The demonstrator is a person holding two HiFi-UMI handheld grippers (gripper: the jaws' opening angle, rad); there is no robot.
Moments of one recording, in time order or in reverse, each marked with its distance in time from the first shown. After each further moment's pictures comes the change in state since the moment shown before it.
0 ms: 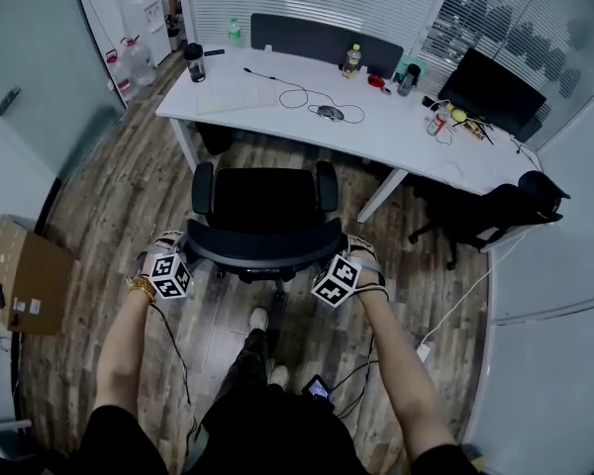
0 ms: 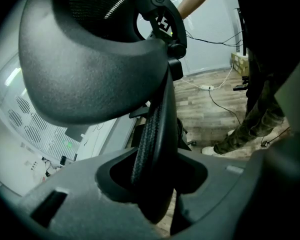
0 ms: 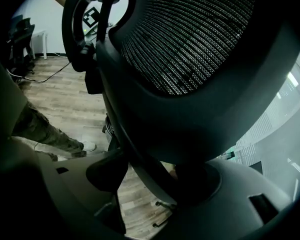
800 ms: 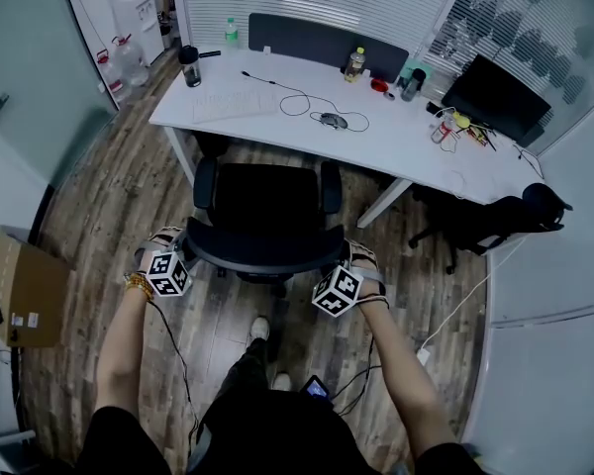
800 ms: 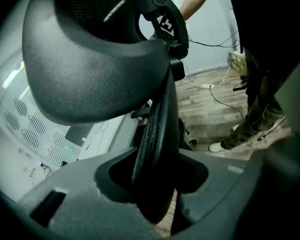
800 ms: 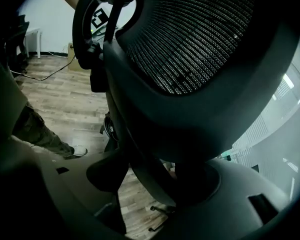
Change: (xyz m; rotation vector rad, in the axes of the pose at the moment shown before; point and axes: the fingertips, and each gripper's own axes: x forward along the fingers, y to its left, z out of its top) left arm 0.033 0.072 -0.029 0.045 -0.045 -0.004; right arm 0.039 -0.038 0.032 0.011 -0.009 -0.064
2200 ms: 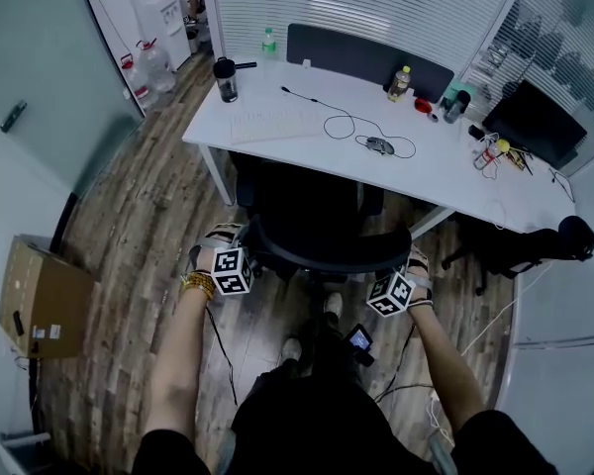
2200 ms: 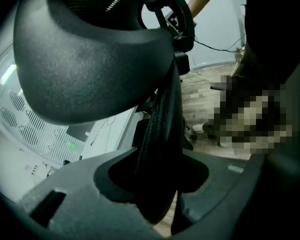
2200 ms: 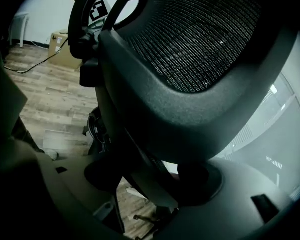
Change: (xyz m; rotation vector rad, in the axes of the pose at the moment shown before) left arm 0.070 0.108 -0.020 -0.018 0.079 -0.001; right arm 0.090 -0.099 0.021 0.044 -0.036 -0.188
